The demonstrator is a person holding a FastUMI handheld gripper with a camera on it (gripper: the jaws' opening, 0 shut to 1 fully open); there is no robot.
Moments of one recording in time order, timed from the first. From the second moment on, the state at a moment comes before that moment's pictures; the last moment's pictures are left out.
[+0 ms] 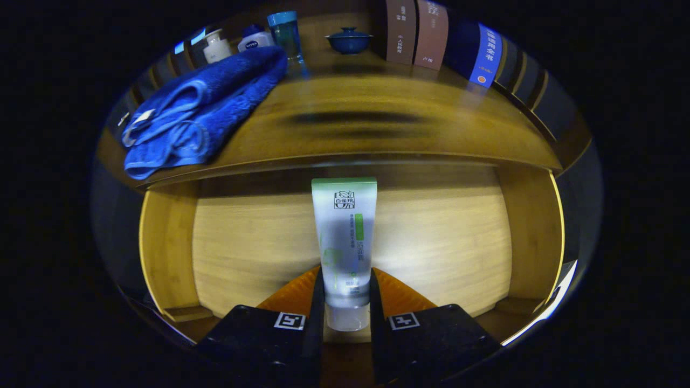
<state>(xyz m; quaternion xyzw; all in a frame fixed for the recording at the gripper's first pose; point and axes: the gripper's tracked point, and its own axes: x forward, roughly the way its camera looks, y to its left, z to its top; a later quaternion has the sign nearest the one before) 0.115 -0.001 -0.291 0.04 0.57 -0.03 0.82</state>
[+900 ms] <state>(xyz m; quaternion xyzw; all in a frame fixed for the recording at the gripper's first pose) 0.274 -0.010 -0.155 0.06 0.43 -0.03 0.90</state>
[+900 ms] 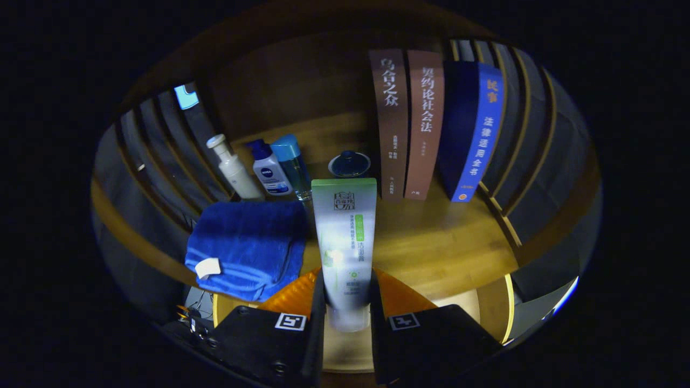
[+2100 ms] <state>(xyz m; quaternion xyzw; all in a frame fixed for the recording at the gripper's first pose) 0.258 -0.007 -0.156 0.05 0.38 -0.01 0.92</state>
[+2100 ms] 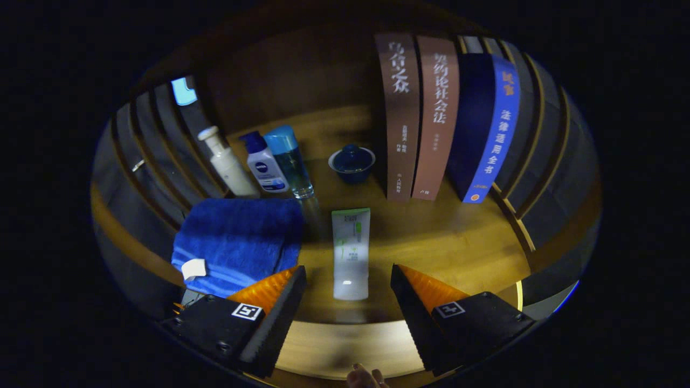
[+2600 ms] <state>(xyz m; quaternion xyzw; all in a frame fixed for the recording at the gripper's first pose) 0.093 0.020 -0.087 0.05 0.13 0.03 0.99</state>
